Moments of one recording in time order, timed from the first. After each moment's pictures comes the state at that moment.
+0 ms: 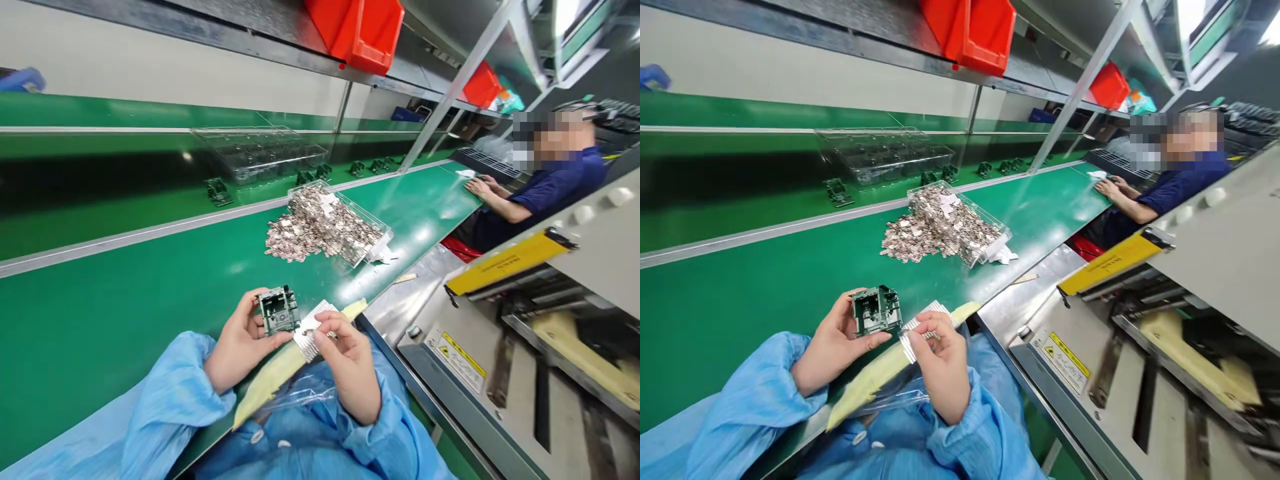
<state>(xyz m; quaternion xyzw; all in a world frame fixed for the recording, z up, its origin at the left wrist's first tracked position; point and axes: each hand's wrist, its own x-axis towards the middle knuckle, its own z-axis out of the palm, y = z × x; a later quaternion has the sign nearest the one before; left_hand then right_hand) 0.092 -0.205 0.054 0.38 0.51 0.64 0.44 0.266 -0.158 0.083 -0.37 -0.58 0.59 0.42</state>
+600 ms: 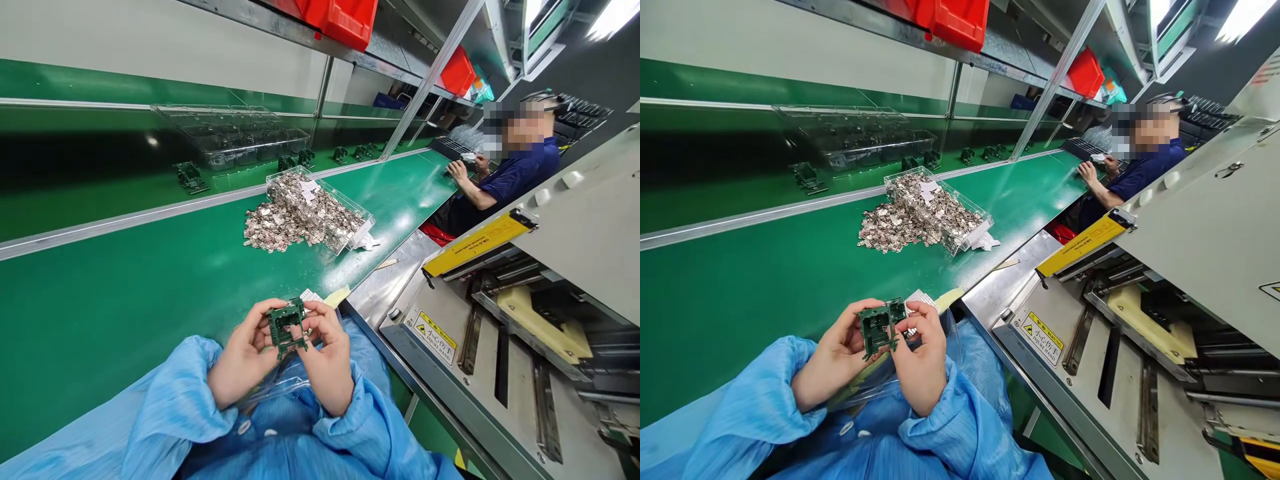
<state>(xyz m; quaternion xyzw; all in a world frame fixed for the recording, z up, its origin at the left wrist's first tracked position) 0.126 -0.210 0.053 0.43 0.46 0.60 0.49 0.261 -0.171 0.075 -0.44 -0.61 0.48 0.44</state>
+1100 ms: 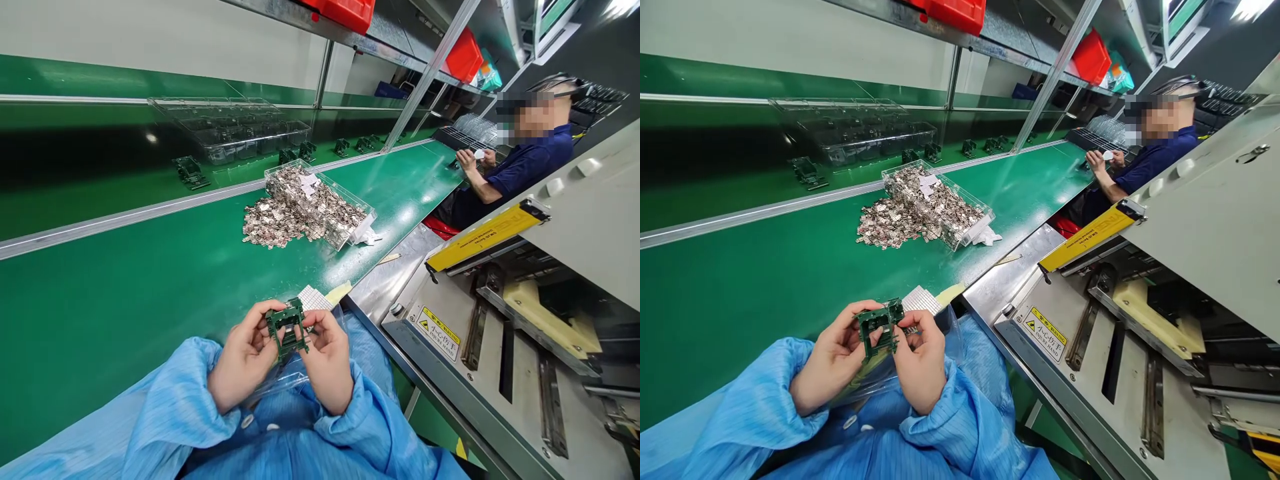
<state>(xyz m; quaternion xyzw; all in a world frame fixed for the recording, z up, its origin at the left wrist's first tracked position) 0.127 -0.212 0.055 0.46 0.55 0.57 0.40 0.256 -0.176 0.065 -0.42 -0.50 0.62 0.42</state>
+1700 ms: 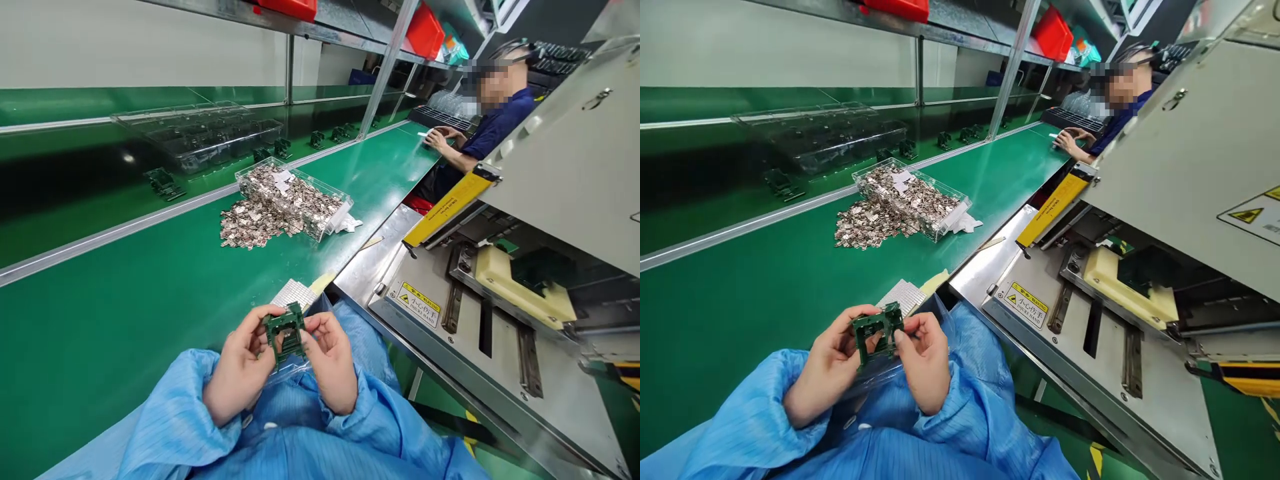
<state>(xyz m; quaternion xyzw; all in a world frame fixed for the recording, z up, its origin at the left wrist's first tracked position) 0.145 -0.215 0.062 0.49 0.57 0.53 0.39 0.290 -0.191 0.059 -0.43 -0.46 0.61 0.48</state>
